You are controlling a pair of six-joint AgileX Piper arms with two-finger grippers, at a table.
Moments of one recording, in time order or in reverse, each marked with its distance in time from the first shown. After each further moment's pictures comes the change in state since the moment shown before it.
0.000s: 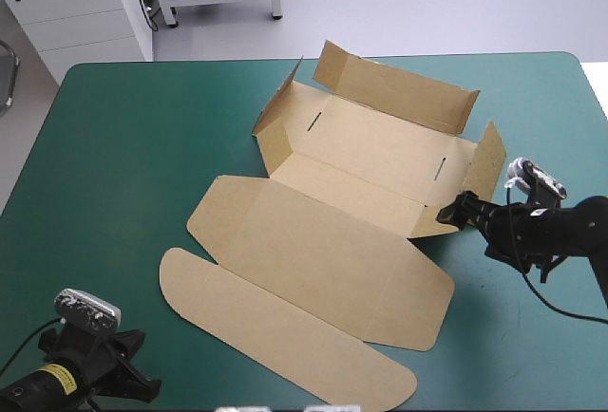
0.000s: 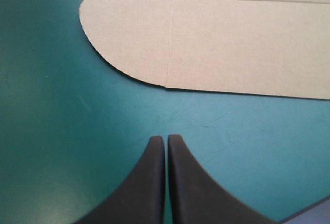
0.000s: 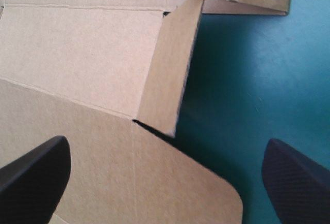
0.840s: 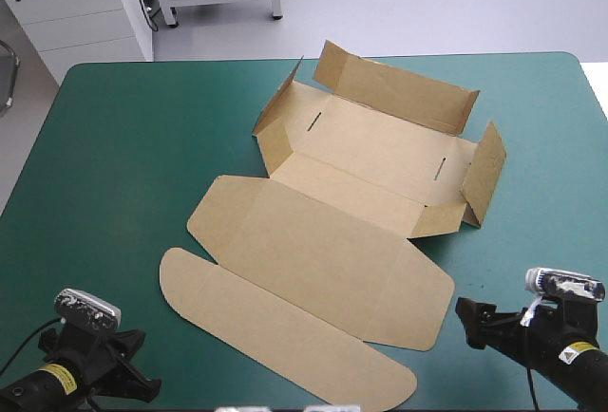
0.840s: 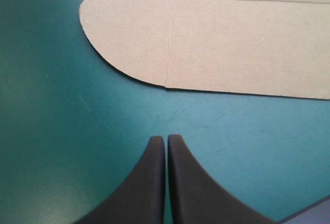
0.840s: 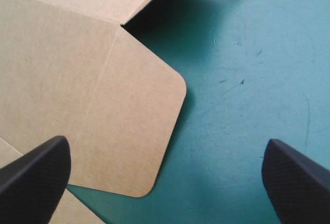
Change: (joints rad) left arm 0.000 0.000 0.000 0.000 -0.001 0.000; right arm 0.000 -0.781 0.292 -0.199 0.133 -0.068
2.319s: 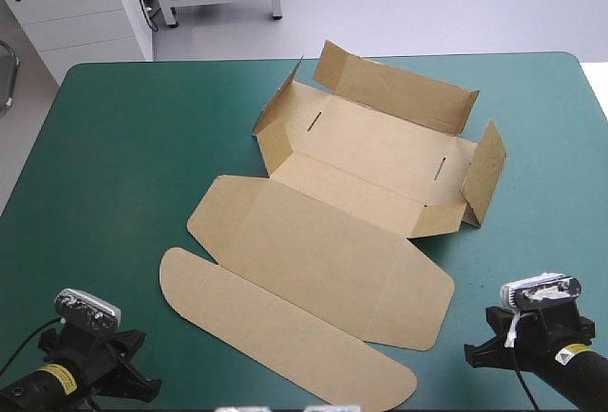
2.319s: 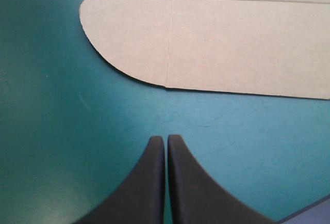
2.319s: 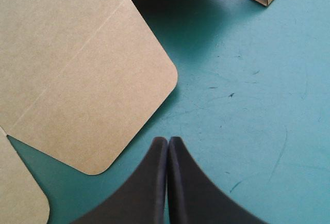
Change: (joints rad) left arm 0.000 0.000 0.000 0.000 0.000 0.000; right arm 0.000 -0.002 0.049 -0.007 -0.021 -0.376
